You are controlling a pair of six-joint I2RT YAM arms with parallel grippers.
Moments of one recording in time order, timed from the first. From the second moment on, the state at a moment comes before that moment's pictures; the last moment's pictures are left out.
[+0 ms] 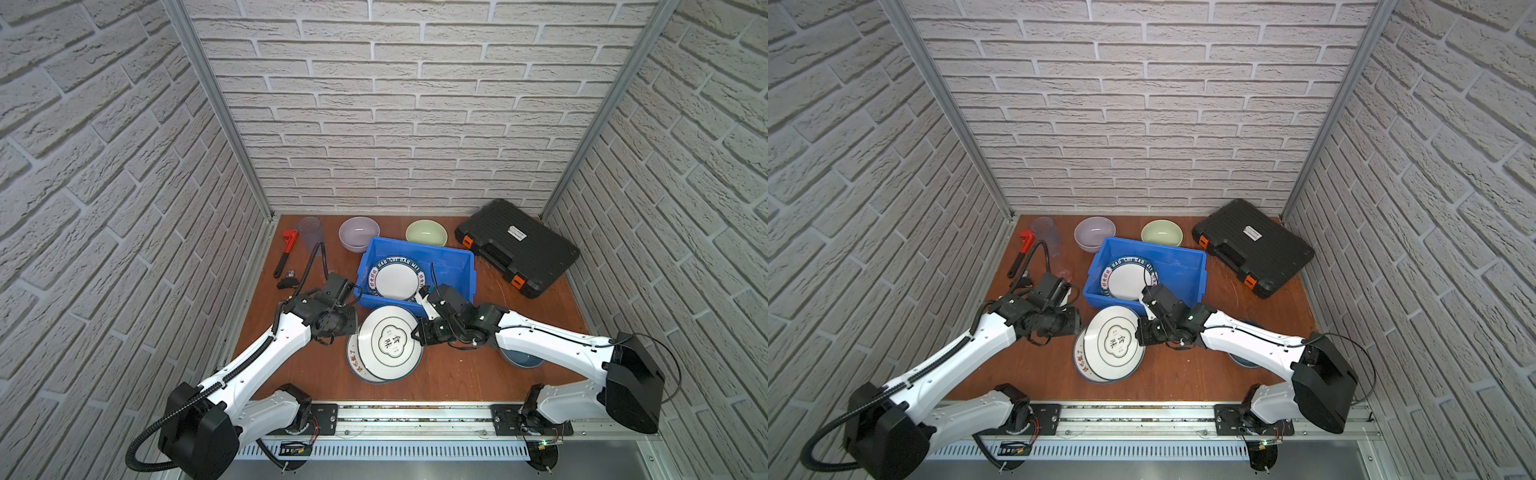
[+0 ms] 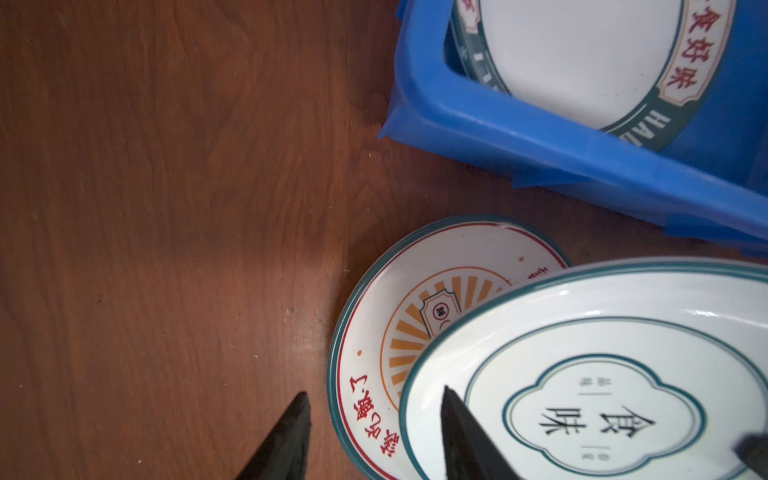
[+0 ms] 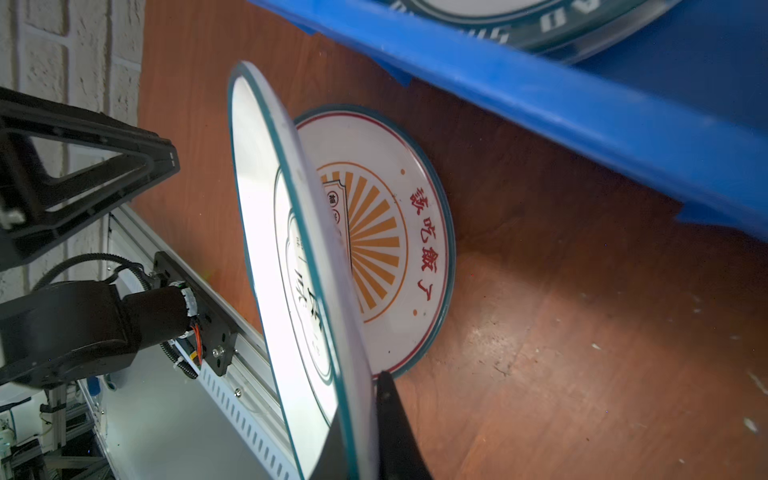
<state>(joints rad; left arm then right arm) -0.51 1.11 0.85 -0.91 0.01 -0.56 0.83 1.34 0.90 -0.50 -0.22 0.73</state>
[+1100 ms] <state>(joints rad) -0.35 1.58 1.19 -0.73 0.08 -0.29 0.43 1.58 1.33 -0.62 -0.19 0.53</state>
